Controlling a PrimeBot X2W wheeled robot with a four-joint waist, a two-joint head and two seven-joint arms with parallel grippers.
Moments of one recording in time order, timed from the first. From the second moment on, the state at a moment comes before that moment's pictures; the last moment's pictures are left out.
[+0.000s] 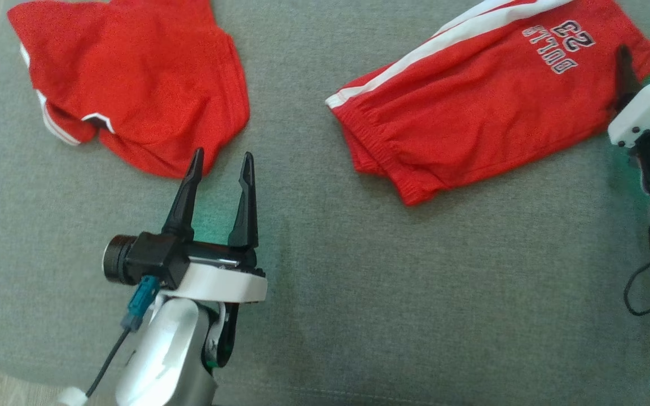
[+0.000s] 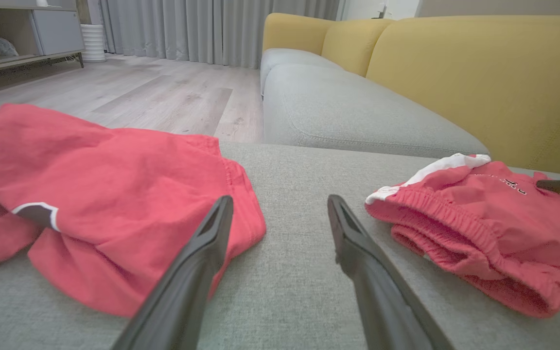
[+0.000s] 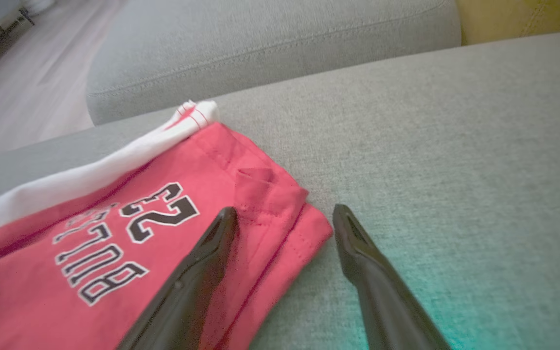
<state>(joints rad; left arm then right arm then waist) -0.31 0.05 -0.33 0.25 -0.27 0.05 -0.26 -0.84 -0.22 -0.19 0.91 0.18 0.12 0.14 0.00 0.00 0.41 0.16</state>
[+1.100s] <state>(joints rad) -0.29 0.05 -0.32 0.24 -0.27 0.06 -0.26 -0.69 -0.40 -0.09 1.01 0.50 0.12 0.04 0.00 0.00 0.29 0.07</state>
